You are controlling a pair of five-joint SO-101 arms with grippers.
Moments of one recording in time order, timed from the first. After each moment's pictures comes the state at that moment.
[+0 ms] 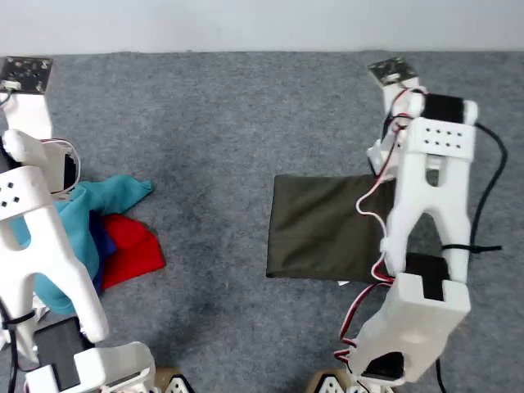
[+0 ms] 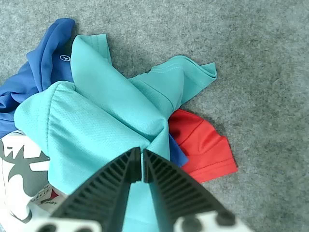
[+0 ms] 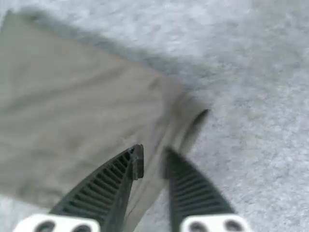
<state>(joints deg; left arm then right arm) -26.3 -6.6 -11.5 99.4 -12.6 4.9 17.8 -25.0 94.7 26.2</state>
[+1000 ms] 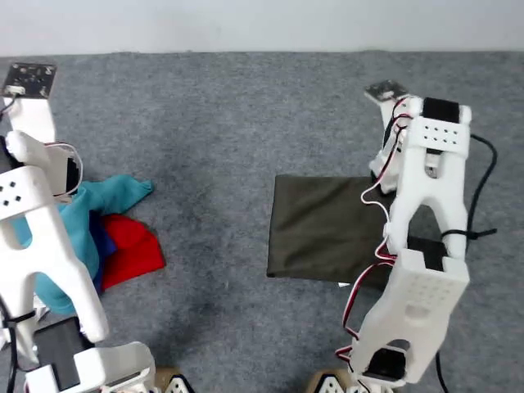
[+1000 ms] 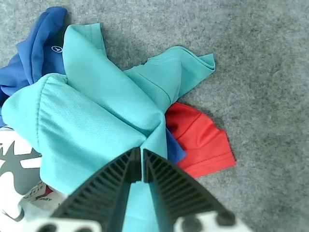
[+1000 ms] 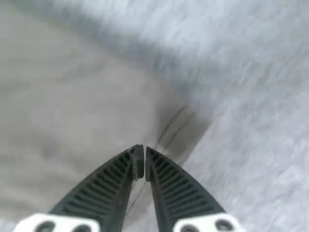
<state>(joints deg) -26.3 -6.6 -9.3 99.4 -12.6 8.8 30.2 -29.3 90.3 31.9</state>
